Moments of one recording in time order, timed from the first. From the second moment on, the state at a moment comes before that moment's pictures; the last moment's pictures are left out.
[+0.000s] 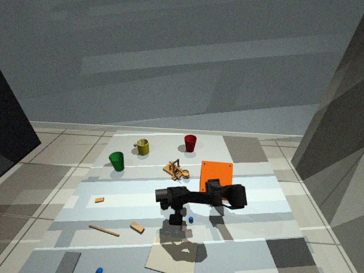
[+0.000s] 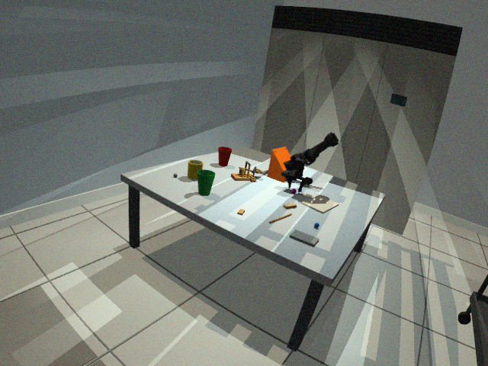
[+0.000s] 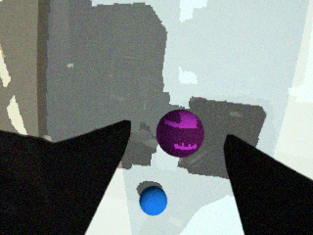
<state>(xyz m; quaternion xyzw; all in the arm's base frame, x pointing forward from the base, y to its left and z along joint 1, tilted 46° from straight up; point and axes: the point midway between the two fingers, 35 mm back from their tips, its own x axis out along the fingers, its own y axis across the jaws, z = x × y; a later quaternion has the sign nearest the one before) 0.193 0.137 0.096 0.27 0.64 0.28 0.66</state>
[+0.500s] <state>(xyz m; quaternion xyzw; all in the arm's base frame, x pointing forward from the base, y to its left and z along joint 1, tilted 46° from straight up) 0.191 0.147 0.086 0.27 0.64 0.28 0.66</state>
